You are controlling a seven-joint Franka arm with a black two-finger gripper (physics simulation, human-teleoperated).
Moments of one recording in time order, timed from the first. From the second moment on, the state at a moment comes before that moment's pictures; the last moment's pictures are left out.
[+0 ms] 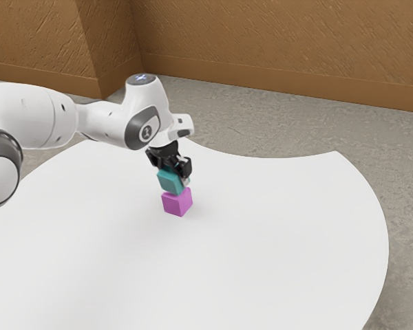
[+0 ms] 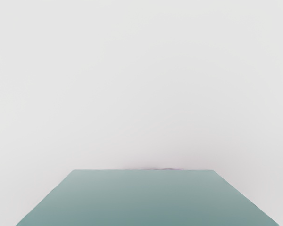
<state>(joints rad) 0.00 0.50 -0.01 -1.66 0.01 2.32 0.07</state>
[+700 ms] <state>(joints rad) -0.02 0.32 -0.01 -1.75 0.00 2.31 0.10</state>
